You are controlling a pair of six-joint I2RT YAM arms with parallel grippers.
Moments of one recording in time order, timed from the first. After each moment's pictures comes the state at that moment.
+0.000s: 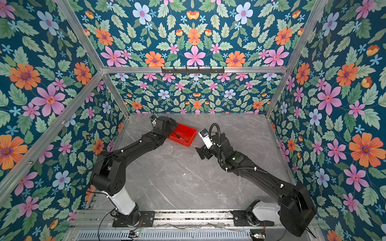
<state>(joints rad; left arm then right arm) -0.44 1.71 1.17 0.00 -0.32 -0.96 0.66 1.24 0.89 -0.10 -0.02 -0.10</state>
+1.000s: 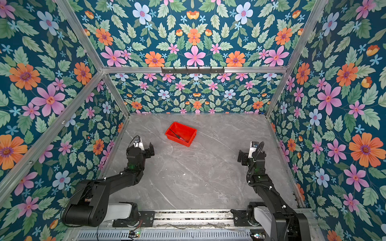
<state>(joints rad) -0.14 1.36 0.33 0.75 -0.37 -0.02 -0.03 1.00 0.29 0.28 0.04 0.08</state>
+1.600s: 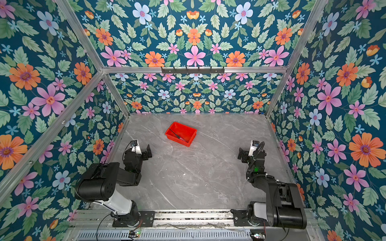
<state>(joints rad) -0.01 1.61 0.29 1.11 -0.17 -0.01 -0.09 1.35 0.28 0.67 -0.06 0.11</state>
